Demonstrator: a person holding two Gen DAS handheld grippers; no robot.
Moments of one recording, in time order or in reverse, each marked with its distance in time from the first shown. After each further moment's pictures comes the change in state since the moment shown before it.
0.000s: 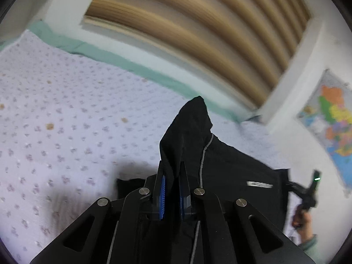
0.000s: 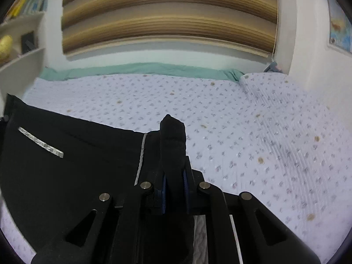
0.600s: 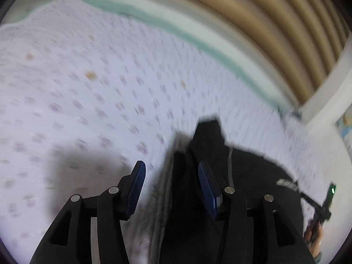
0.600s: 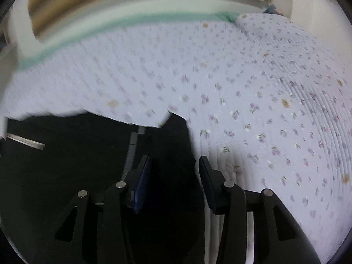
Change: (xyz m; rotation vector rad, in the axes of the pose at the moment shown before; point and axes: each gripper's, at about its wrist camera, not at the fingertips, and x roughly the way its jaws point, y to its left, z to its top) left arm 0.020 0.067 -0.024 -0.152 0.067 0.194; right arm 0.071 -0.009 -0.046 0.168 0.227 0.035
